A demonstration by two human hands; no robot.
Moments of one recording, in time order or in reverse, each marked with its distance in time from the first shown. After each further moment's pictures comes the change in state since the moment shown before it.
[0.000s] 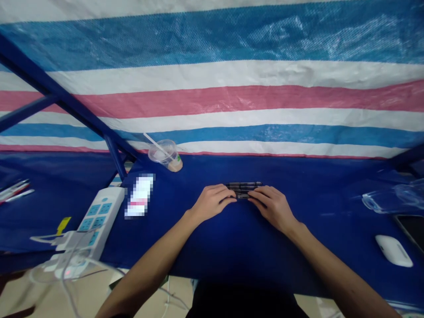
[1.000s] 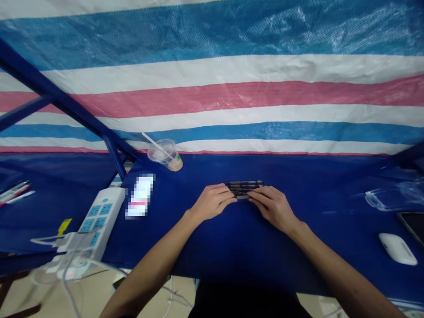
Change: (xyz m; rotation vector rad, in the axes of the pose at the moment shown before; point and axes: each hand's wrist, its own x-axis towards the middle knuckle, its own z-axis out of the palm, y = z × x) left_hand 0.001 -0.001 -0.003 0.003 -0.079 0.038; right_hand 0.000 -0.002 0.000 0.041 0.007 -0.080
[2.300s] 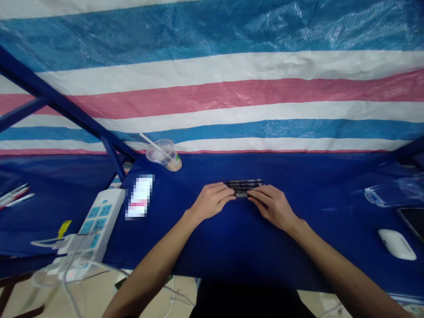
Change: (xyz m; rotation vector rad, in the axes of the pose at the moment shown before) left_hand 0.000 0.000 0.001 0.022 0.065 -0.003; right_hand 0.001 -0.002 -0.001 0.020 -0.010 0.017
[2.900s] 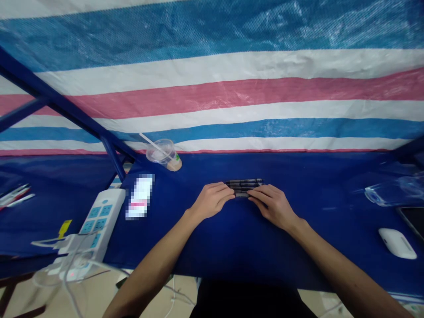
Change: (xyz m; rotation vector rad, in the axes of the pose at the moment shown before) left_hand 0.000 -0.001 -0.001 -0.017 -0.021 -0.010; right_hand 0.000 -0.001 -0.001 -0.002 -0.011 -0.001
